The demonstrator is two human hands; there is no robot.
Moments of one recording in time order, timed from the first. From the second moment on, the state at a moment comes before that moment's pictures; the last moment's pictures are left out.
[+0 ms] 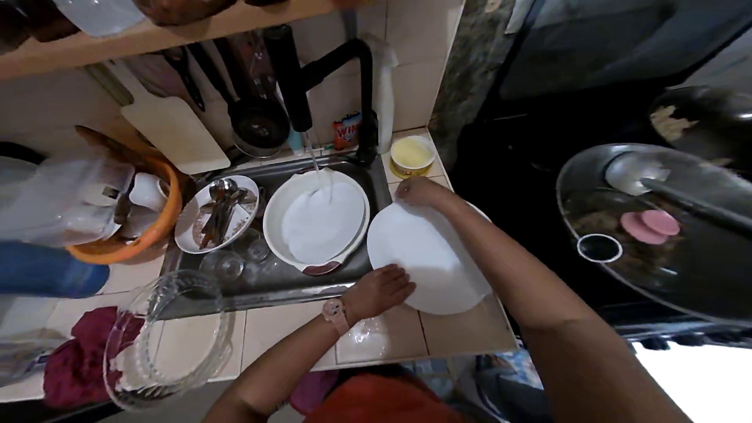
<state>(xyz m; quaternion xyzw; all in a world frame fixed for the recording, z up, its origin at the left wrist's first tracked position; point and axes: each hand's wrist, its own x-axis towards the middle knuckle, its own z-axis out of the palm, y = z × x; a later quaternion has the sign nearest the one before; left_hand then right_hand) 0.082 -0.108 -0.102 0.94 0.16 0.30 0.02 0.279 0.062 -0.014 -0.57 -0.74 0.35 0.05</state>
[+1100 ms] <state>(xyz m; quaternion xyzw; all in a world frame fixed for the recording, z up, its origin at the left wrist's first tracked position) -0.040 -0.076 -0.039 0.25 0.61 0.47 0.59 0.169 0.008 0.014 -0.56 -0.39 0.57 0.45</state>
